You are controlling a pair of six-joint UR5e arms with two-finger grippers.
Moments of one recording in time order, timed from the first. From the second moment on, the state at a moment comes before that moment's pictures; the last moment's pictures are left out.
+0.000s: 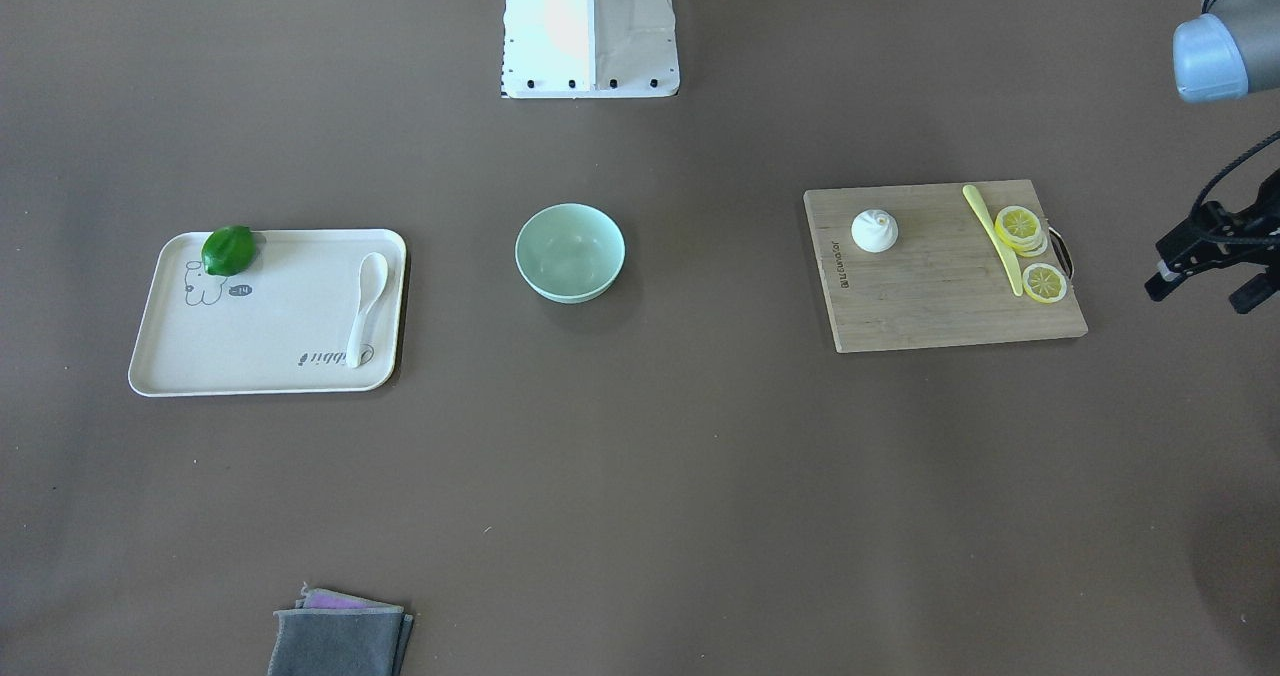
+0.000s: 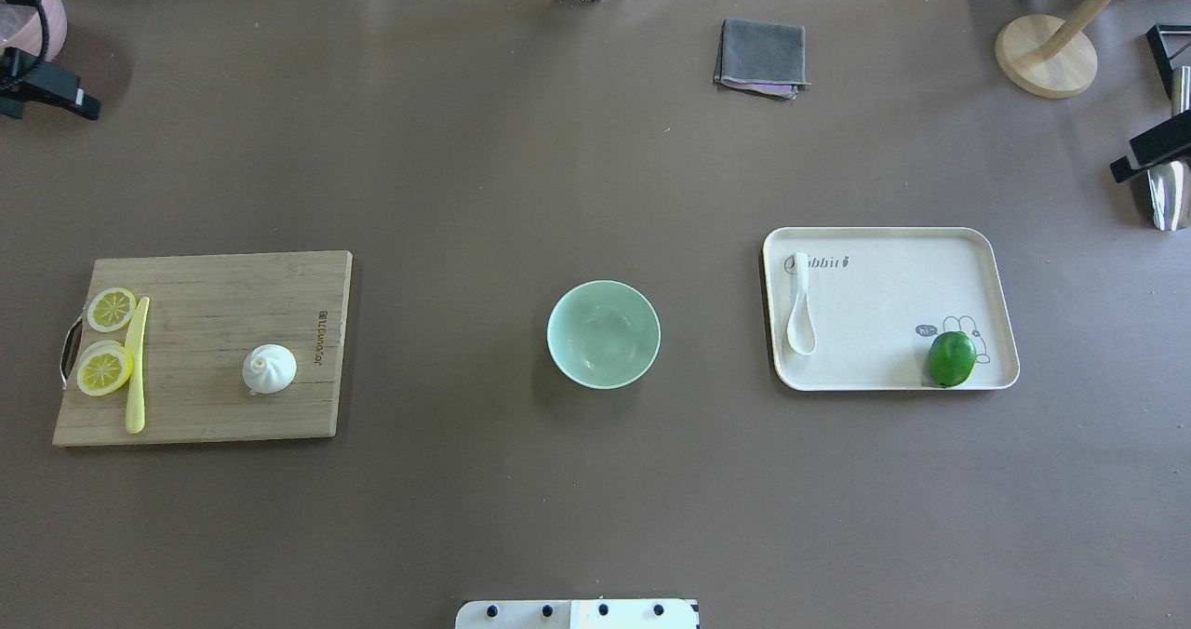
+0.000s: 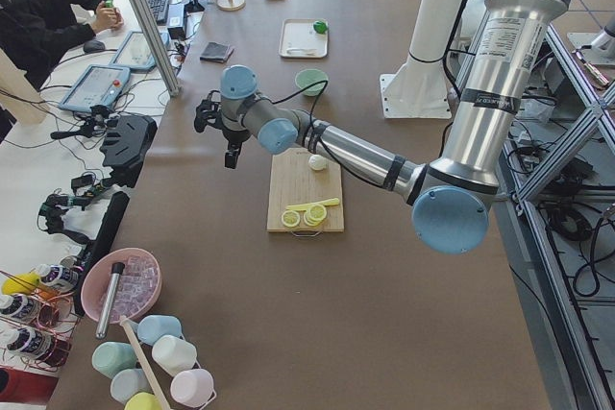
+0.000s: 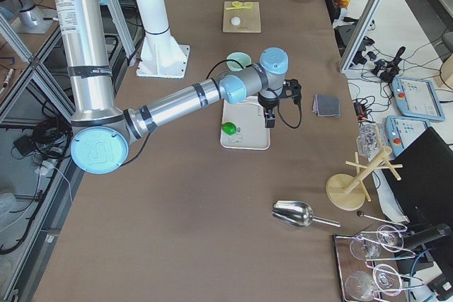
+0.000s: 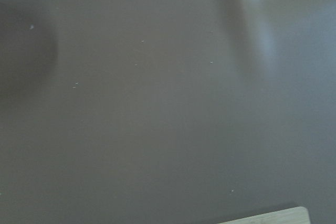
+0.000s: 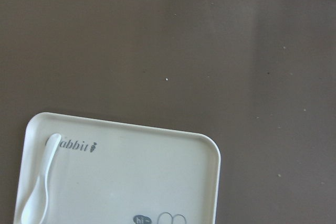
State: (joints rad) left arm -1.21 -1.83 -1.70 -1.94 -2.32 -0.64; right arm 1.20 -1.43 1.87 -1.48 2.36 0.53
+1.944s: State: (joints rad) left arm -1.16 -1.79 -1.62 -2.12 -2.20 -0.65; right arm 0.71 -1.18 1.61 -1.38 2.03 1.09
